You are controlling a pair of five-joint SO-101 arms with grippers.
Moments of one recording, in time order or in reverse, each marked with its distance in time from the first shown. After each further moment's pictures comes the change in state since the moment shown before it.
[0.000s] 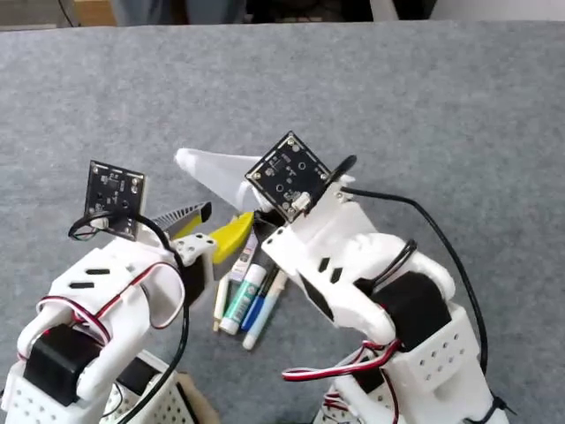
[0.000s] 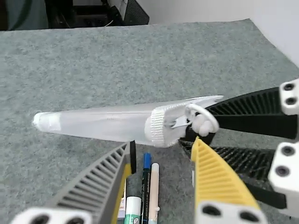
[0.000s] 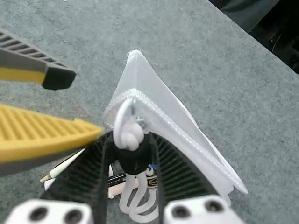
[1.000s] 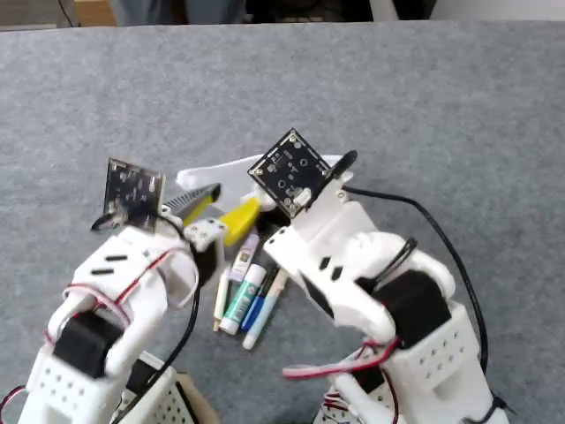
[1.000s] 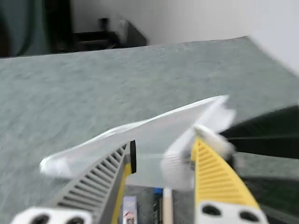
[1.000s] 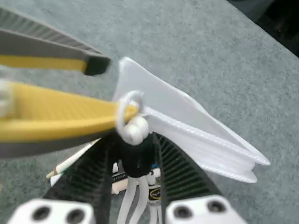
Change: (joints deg) left arm -3.3 0.0 12.5 -15.4 -3.2; right arm 0.1 0.0 0.0 1.1 0.0
